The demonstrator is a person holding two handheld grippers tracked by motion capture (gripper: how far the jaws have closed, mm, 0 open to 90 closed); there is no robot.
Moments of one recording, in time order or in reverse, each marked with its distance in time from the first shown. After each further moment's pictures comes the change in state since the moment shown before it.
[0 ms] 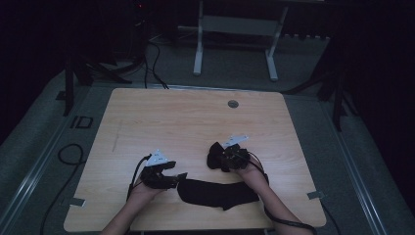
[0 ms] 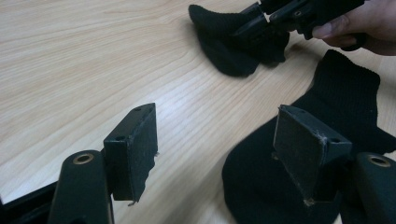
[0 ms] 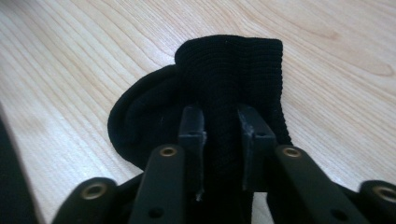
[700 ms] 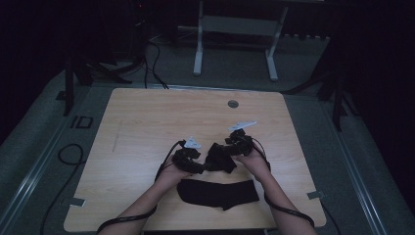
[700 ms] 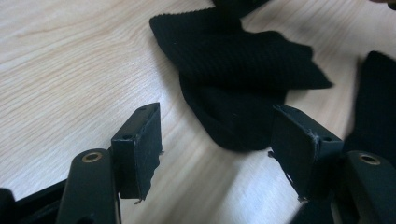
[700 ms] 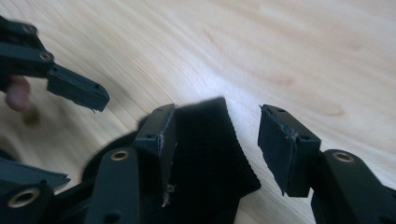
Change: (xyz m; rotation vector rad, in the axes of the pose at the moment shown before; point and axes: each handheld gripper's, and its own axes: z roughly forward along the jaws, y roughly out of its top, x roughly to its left) left arm -0.007 0.053 0.092 0.192 -0.025 0.079; right arm -0.036 0.026 -0.003 -0.037 0.077 0.123
